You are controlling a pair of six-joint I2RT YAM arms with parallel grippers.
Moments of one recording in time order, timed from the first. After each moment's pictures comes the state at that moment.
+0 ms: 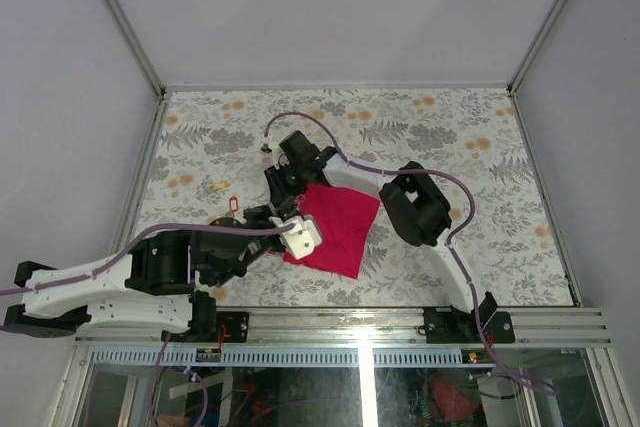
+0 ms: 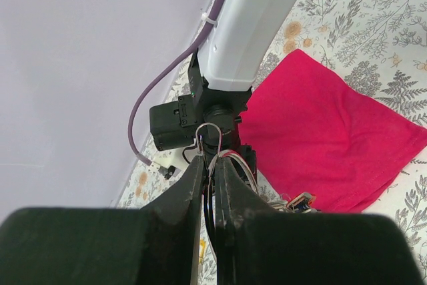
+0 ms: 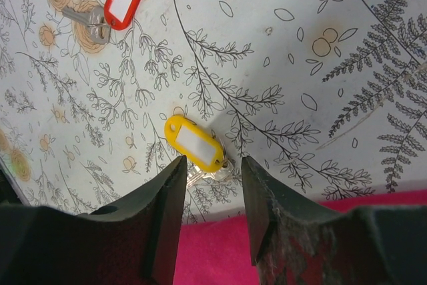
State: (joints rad) left arm -1.42 0.84 1.10 -0.56 -0.62 0.54; right arm 0.83 2.32 1.80 -0.38 -0.40 0.26
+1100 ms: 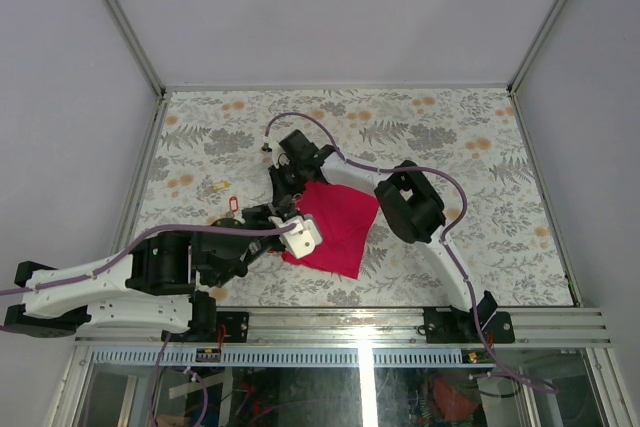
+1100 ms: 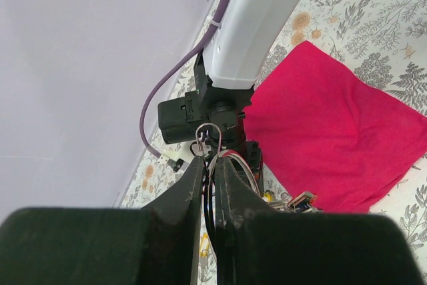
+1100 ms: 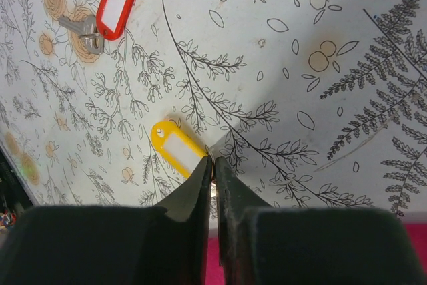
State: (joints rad) left arm -1.42 0.84 1.10 -0.58 -0.65 0.54; right arm 0.81 2.40 1.88 -0.41 -0.46 0.29
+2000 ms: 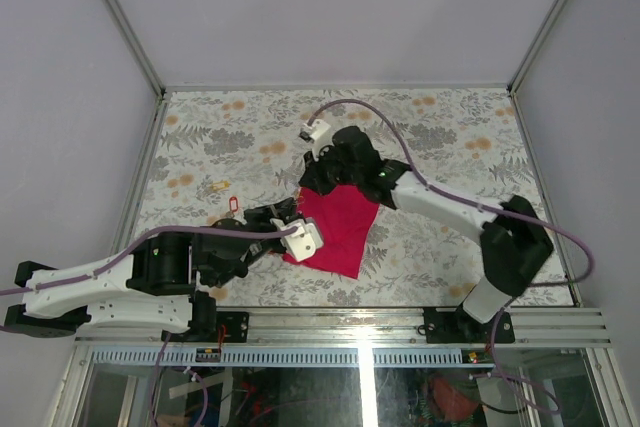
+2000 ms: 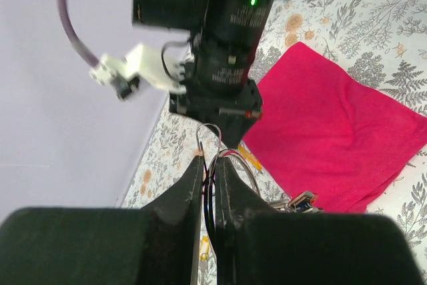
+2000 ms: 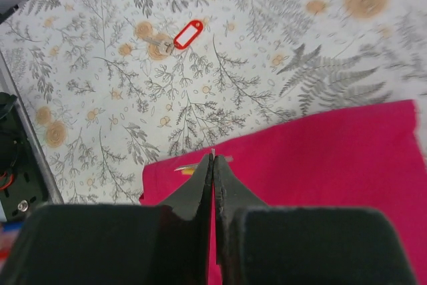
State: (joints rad) left arm -1.42 0.83 1.09 -0.58 -0.63 0.55; right arm 0.81 1.74 1.26 -0.08 -0.30 0.14
